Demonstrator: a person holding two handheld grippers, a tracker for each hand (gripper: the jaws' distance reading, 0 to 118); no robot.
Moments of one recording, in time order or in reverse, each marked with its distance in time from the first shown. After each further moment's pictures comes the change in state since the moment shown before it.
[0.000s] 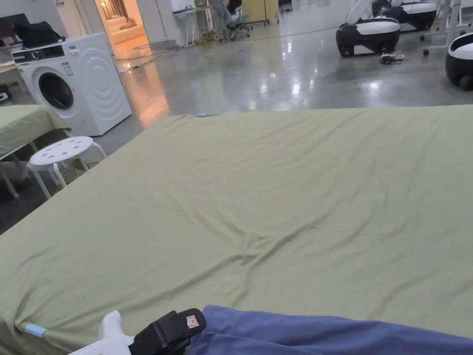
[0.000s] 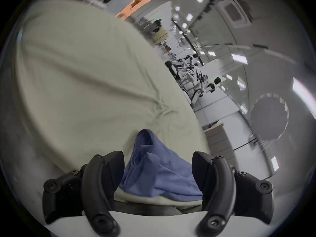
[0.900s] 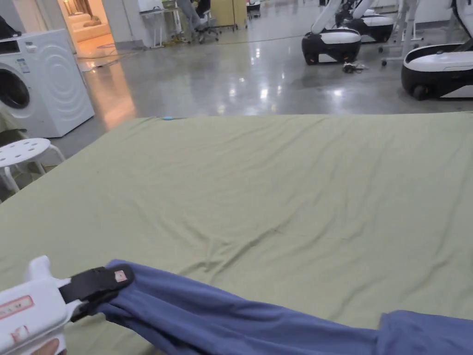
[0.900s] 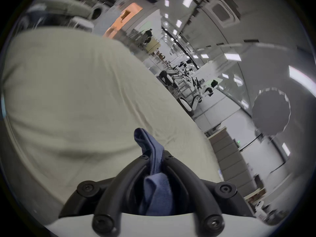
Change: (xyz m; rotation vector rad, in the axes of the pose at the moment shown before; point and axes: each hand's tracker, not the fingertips) left arm 0.082 0.072 0.011 0.111 0.058 -0.269; right arm 0.023 -0.017 0.010 -0.052 -0.038 -0.079
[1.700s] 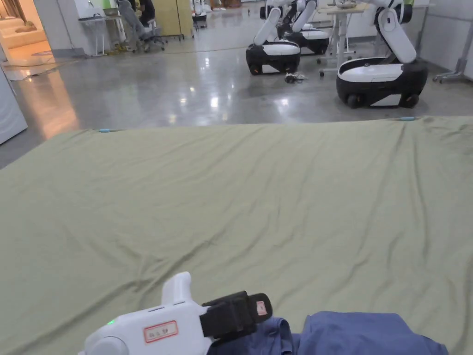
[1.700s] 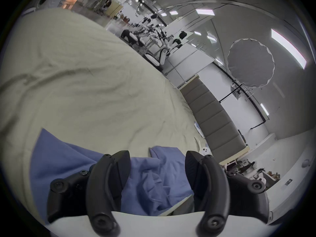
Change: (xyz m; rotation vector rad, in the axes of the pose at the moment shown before) left arm 0.163 -0.157 -0.131 -0.371 -0.285 -0.136; right arm 0.034 -0.017 0.021 -0.008 -0.042 -0.081
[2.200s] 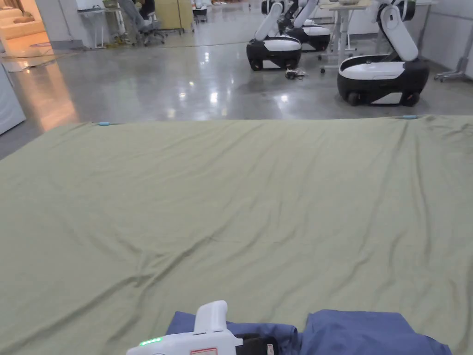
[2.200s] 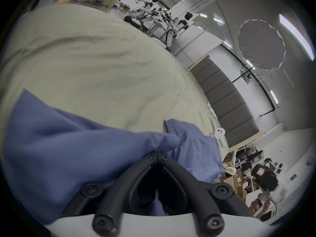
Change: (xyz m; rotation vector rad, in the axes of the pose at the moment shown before) left arm -0.010 -0.043 -0.044 -0.164 0.086 -0.024; right arm -0.014 -0.005 -0.009 -0.057 0.018 0.028
